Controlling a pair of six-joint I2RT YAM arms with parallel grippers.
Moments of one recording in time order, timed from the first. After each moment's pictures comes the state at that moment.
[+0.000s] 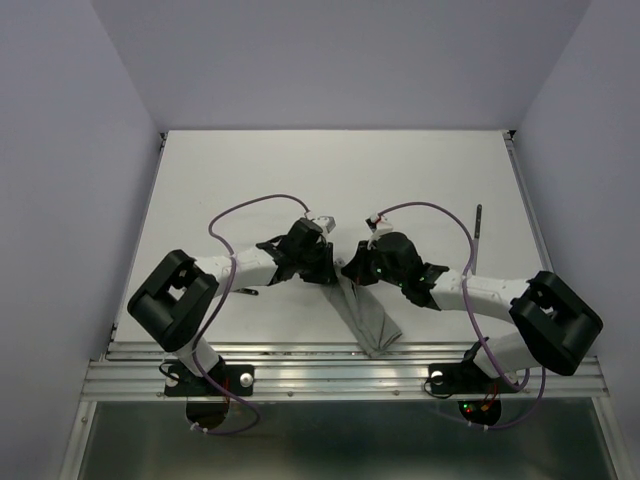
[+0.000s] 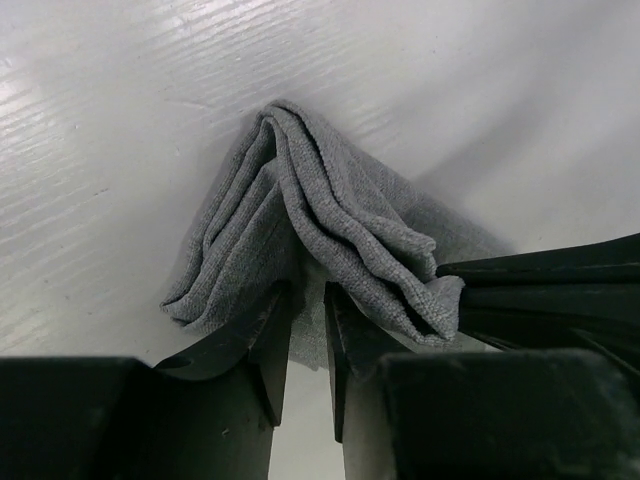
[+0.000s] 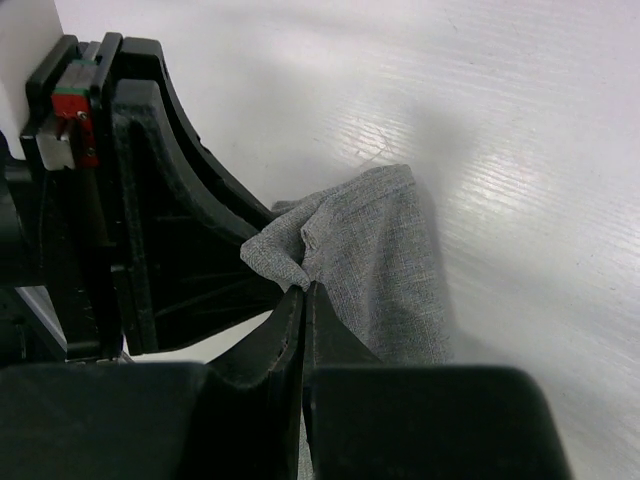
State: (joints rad) left arm -0.74 1.59 0.80 -0.06 0.20 -0.55; right arm 0.78 1.40 0.59 0.30 -0.04 0.62
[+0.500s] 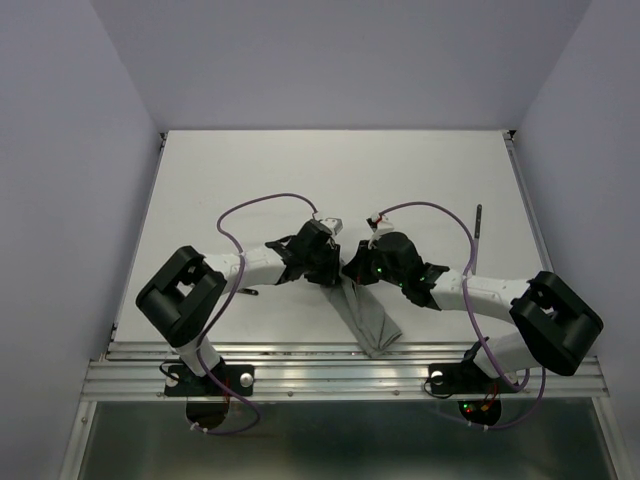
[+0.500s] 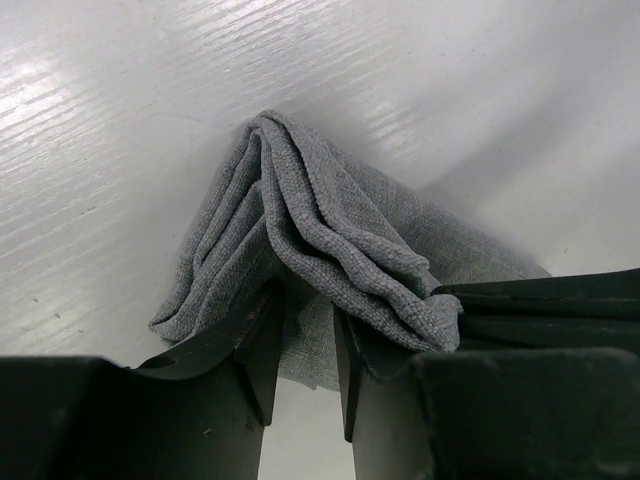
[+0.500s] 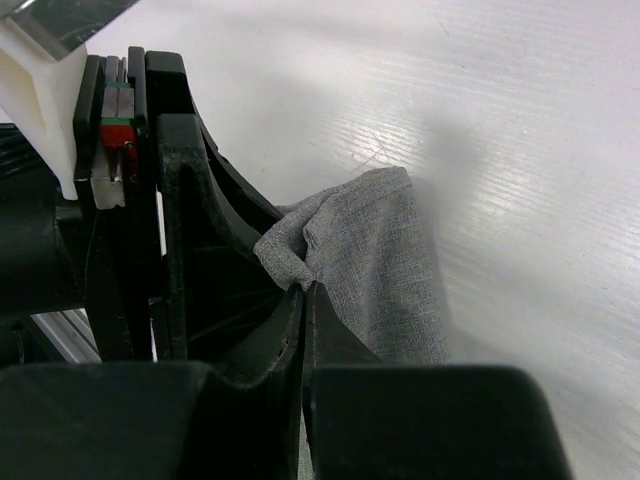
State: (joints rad) left arm -0.79 1.64 0.85 -0.10 0.12 -0.53; right arm 0.77 1.40 0.59 0.30 -0.04 0.62
